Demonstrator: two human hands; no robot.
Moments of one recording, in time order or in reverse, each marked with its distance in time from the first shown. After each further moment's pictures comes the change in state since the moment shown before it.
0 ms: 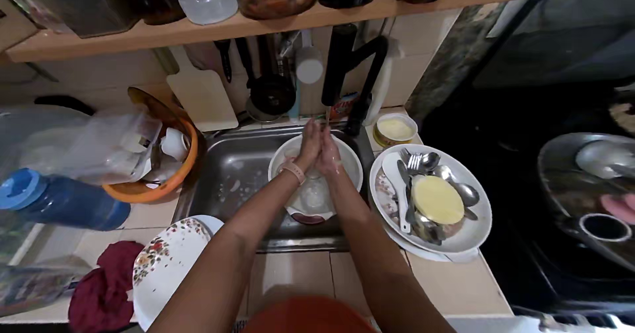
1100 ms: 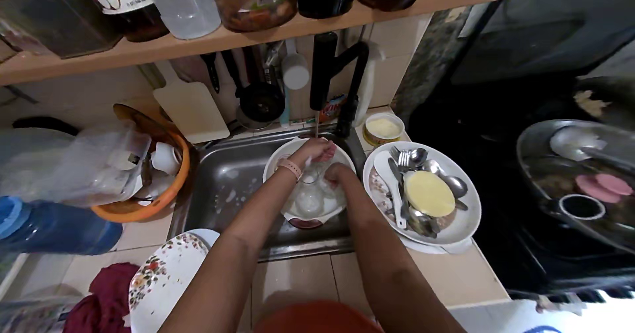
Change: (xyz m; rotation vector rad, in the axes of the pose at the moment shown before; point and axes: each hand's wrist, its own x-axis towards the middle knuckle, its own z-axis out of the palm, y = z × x) left_hand 0.024 -0.011 0.017 0.038 -0.458 -0.342; right_hand 0.020 0.004 -0.081 -1.423 -0.093 0.666
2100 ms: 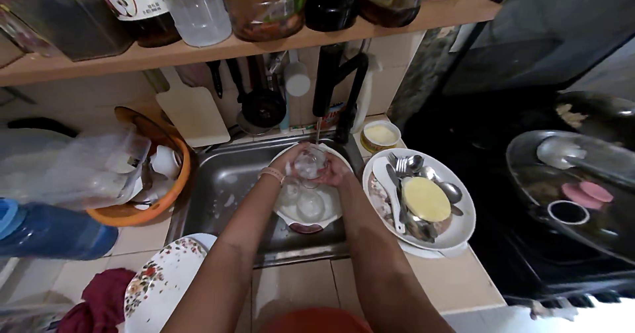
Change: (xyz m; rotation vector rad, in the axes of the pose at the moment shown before) left_hand -0.011 -0.024 -0.048 -0.280 0.001 -0.153; right_hand 0.009 -0.010 0.003 1.403 -0.109 -0.067
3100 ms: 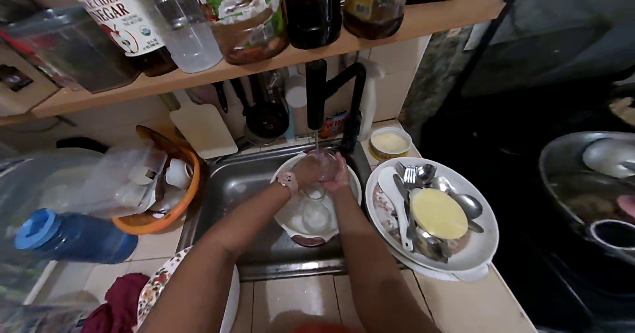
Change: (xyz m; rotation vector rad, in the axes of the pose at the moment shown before) left_hand -0.014 0.011 0.034 1.935 -0.082 0.504; right_hand 0.028 0.012 -0.002 0.384 -0.131 -0.325
